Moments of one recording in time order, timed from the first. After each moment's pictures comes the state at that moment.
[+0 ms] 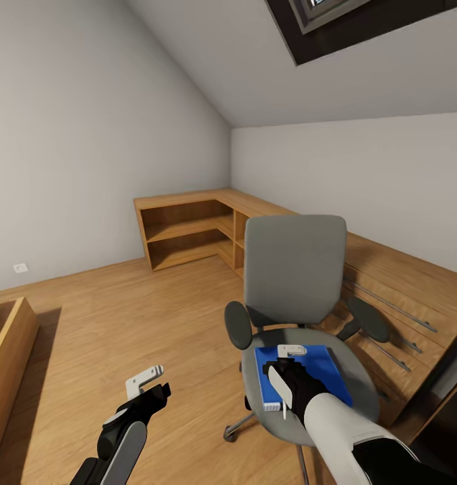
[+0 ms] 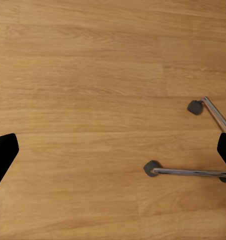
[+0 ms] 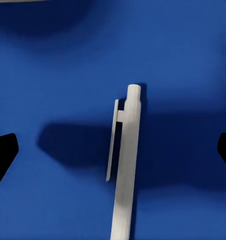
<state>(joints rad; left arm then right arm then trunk) -0.16 -0.03 -0.20 -1.46 0.65 0.49 0.70 -0.81 0.17 0.11 -0.30 -0.16 0.36 -0.41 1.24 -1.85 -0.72</state>
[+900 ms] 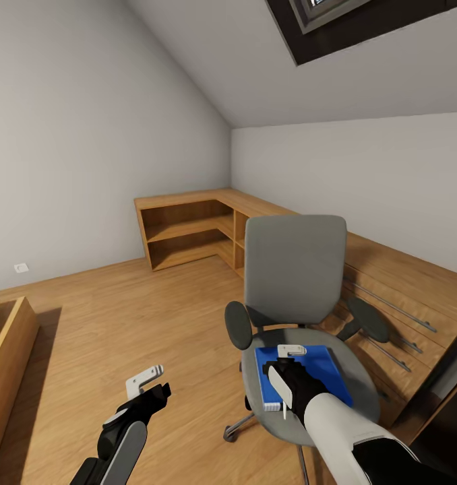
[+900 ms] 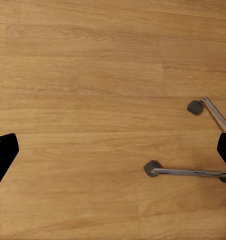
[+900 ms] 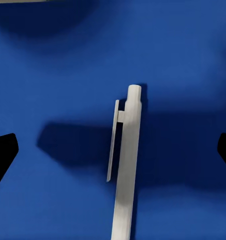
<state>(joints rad) -0.16 -0.03 -0.20 -1.46 0.65 0.49 0.70 -0.81 0.17 0.11 -0.30 -0.16 0.36 -0.41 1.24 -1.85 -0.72</state>
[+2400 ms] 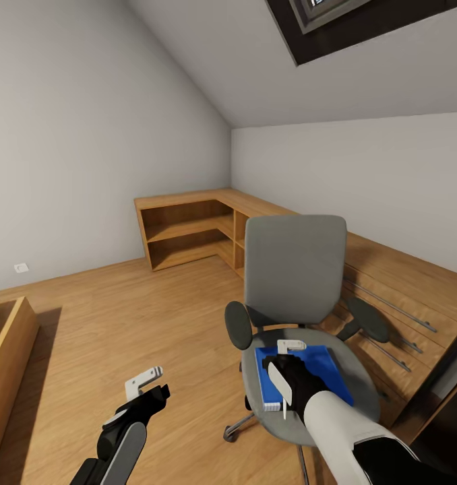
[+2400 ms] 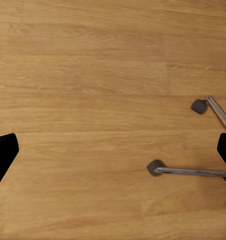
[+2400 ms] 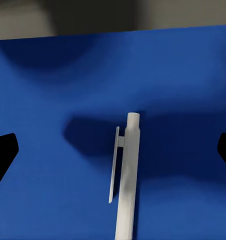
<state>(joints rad) -0.16 -0.02 -0.20 -1.45 0.65 0.49 0.70 -0.81 0.17 0.11 -0.33 -0.16 0.35 -0.41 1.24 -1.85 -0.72</state>
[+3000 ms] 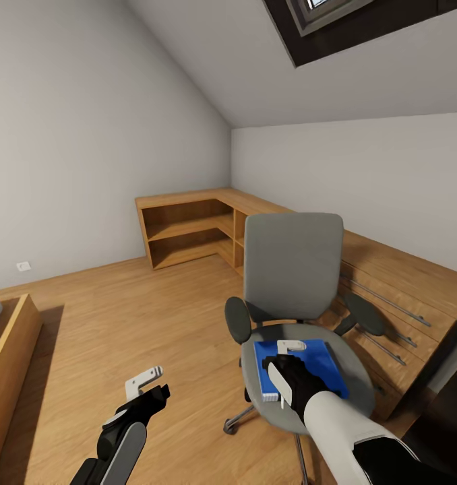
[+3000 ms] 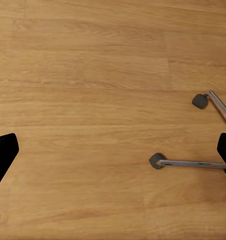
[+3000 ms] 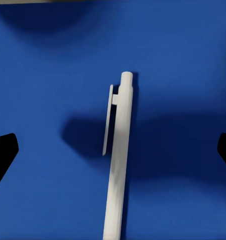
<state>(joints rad) -0.16 -0.02 -0.20 -1.45 0.65 0.49 0.70 -0.81 0.17 0.11 -0.33 -0.16 0.35 -0.41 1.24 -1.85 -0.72</state>
